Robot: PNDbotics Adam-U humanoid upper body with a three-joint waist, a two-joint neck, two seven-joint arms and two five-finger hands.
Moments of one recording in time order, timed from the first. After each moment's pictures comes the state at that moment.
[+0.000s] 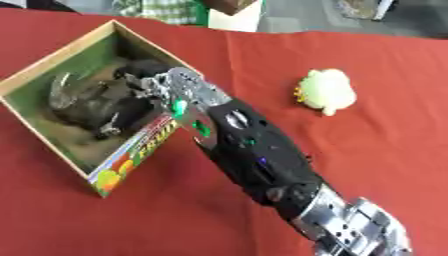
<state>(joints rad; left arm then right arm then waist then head) -0.51 0.55 0.05 -1.98 0.00 -0.02 0.43 -1.16 -0.18 0.45 -1.21 0.84 0.29 0.58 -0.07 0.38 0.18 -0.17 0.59</state>
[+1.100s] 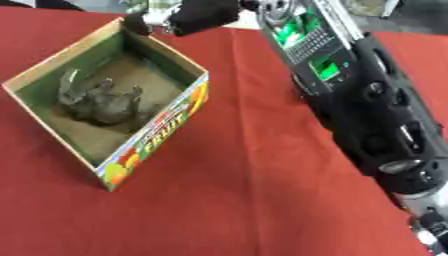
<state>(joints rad) -0.48 0.55 0.06 -1.98 -0.01 -0.02 0.44 -1.07 -0.56 0.33 -1.69 0.49 0.45 0.54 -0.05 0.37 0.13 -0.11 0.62</state>
